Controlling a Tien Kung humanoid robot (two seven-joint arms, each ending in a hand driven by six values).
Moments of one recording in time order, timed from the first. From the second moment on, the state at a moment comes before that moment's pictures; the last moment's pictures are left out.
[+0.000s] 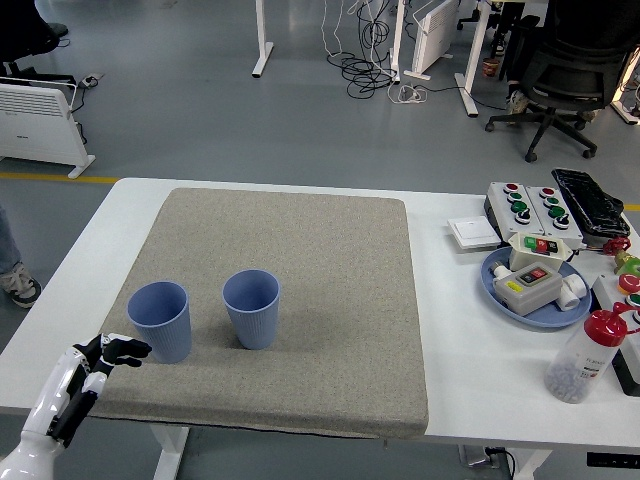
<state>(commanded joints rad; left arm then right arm) 0.23 0.40 -1.20 -1.59 1.24 0.24 -0.49 0.10 -0.17 0.06 0.25 0.04 -0.25 -0.18</state>
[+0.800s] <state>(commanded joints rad) 0.07 0.32 -1.13 -1.37 1.28 0.21 -0.45 0.11 -0.16 0.05 0.25 0.05 -0.25 -0.18</state>
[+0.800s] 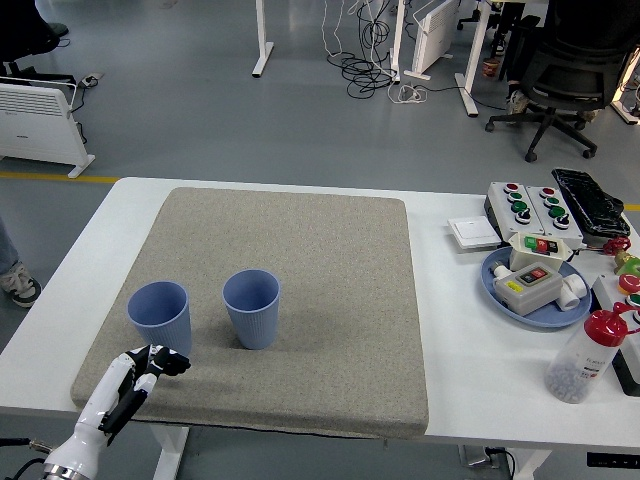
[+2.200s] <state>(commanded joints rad) -0.25 0.20 -1.10 -0.99 1.24 0.16 -0.44 0.12 -0.16 0.06 0.25 0.04 -0.25 -0.18</state>
